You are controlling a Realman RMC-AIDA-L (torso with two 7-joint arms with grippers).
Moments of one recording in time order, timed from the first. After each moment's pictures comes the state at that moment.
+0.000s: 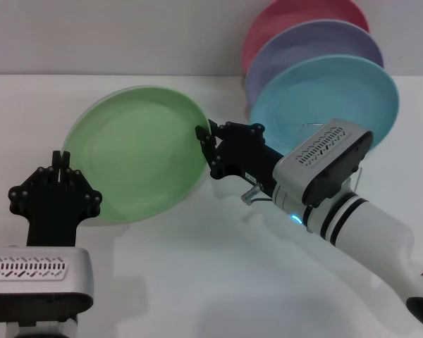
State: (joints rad) left arm -0.15 -2.08 2.84 1.06 -1.64 1.35 1.11; right arm 0.69 2.09 0.37 0.46 -2.12 -0.81 0.05
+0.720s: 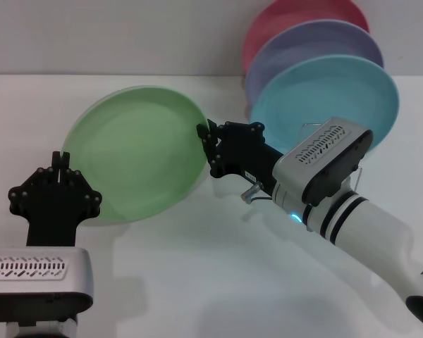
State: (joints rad) left arm -0.15 -2.08 2.84 1.06 -1.64 1.35 1.11; right arm 0.70 2.09 0.37 0.46 -2.12 -0.81 0.05
